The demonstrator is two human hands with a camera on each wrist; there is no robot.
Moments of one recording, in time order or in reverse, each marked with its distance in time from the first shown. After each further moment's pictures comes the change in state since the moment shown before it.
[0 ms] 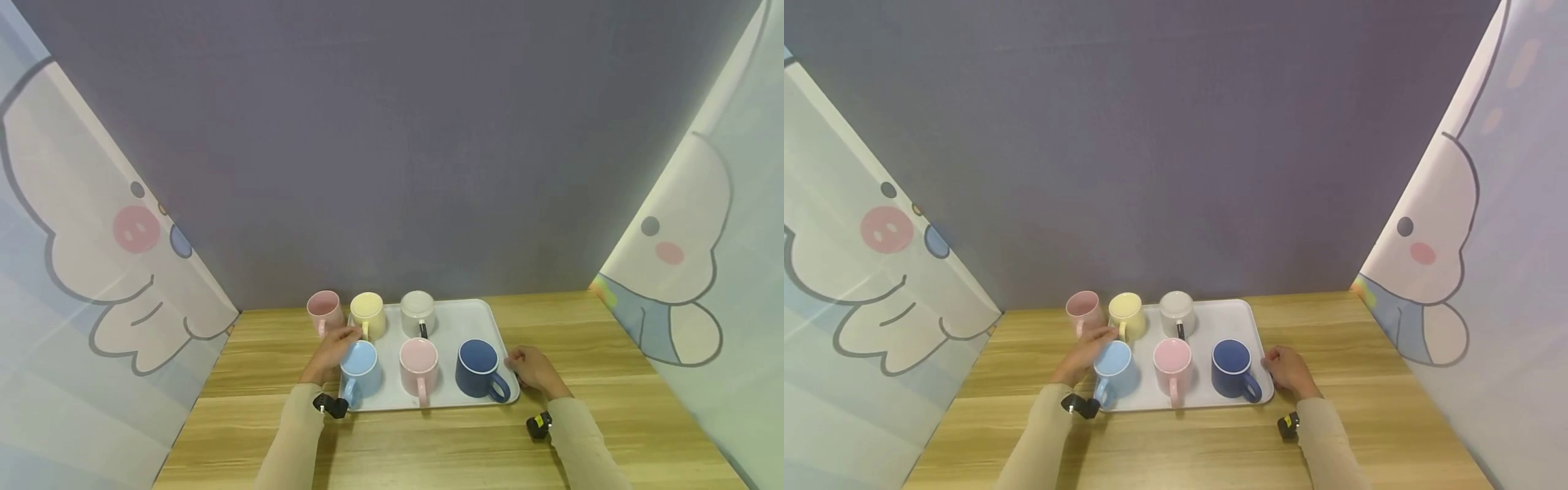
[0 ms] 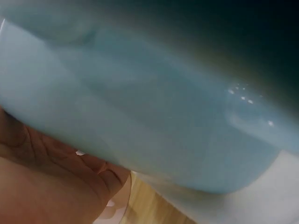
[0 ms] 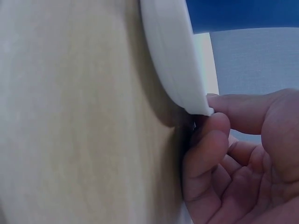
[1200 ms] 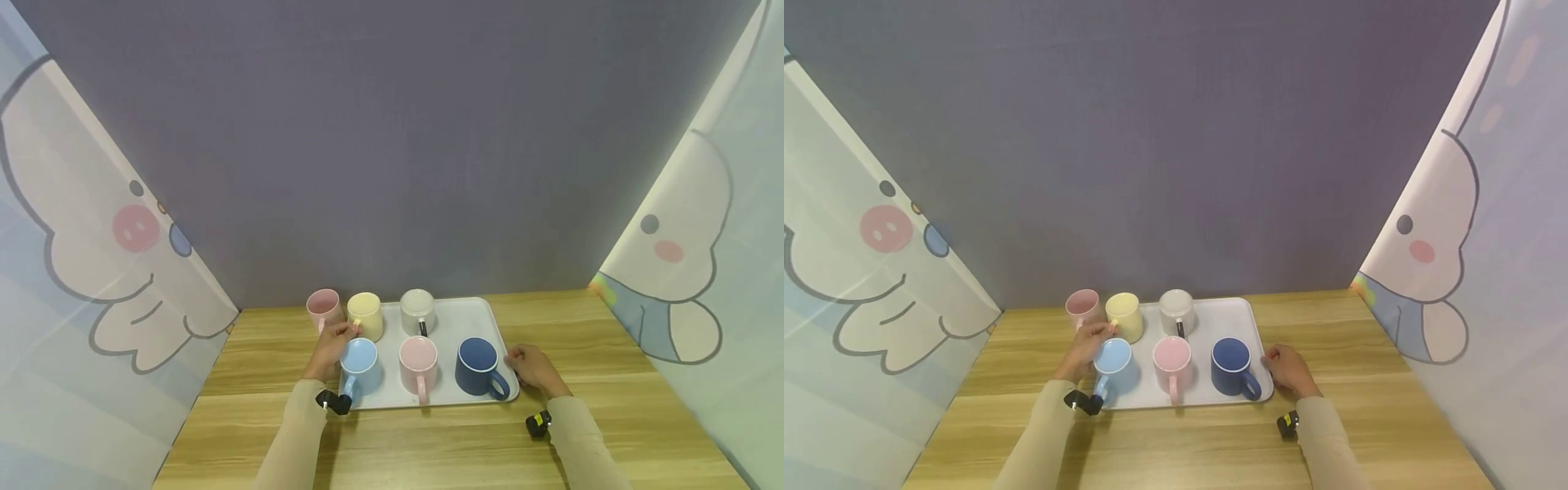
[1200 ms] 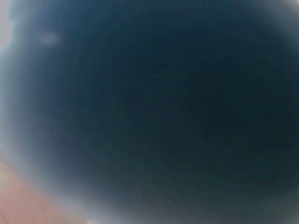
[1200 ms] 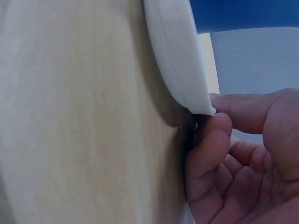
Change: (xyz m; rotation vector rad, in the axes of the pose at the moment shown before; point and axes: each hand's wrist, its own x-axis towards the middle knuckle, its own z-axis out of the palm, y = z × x) left_hand 0.003 0.006 0.006 -0.093 0.174 -0.037; right_hand -0.002 -0.001 -0.001 -0.004 0.003 -0.002
